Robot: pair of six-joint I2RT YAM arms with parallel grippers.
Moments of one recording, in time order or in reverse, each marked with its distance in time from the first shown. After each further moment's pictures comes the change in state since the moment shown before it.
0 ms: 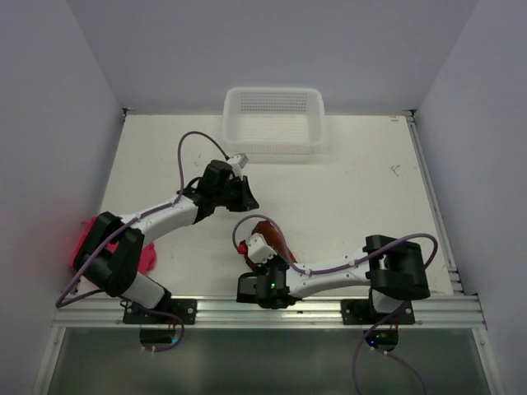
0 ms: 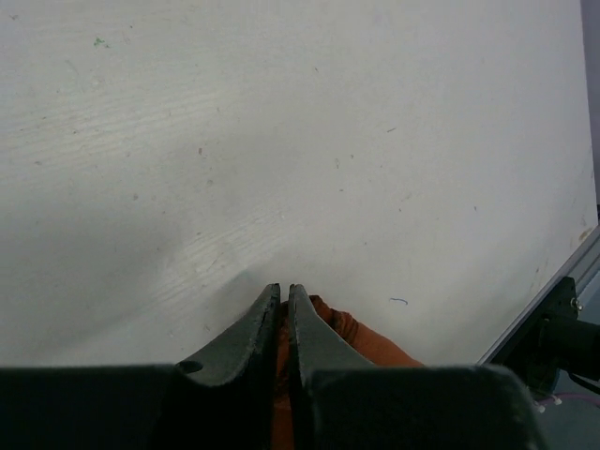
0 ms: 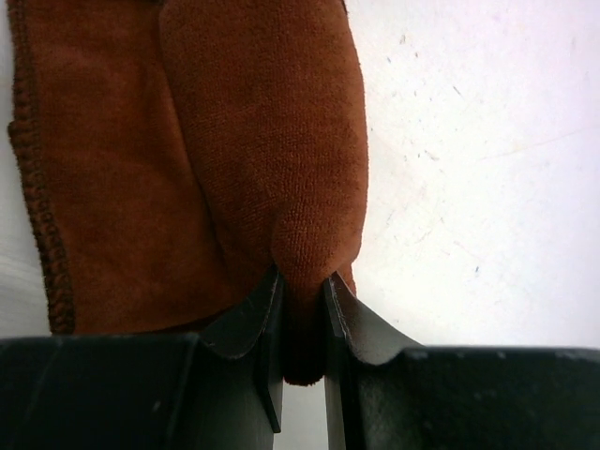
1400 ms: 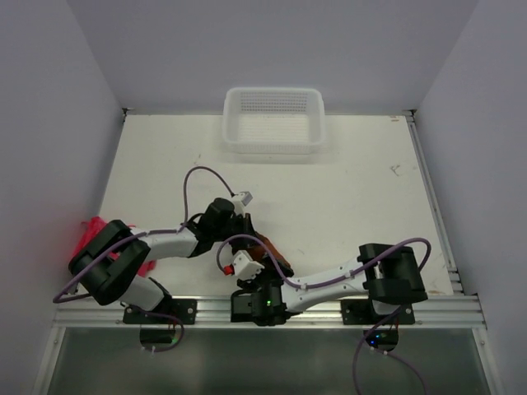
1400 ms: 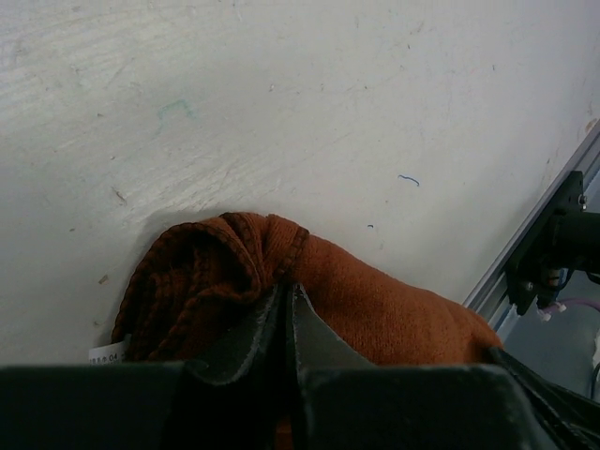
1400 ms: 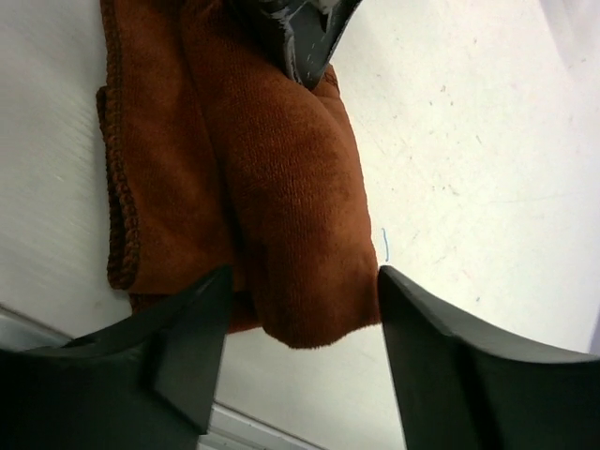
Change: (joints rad) left arm -0.151 -0.075 -0.365 0.286 0.042 -0.106; right arm 0.126 0.104 0.090 0.010 0.054 -0.119
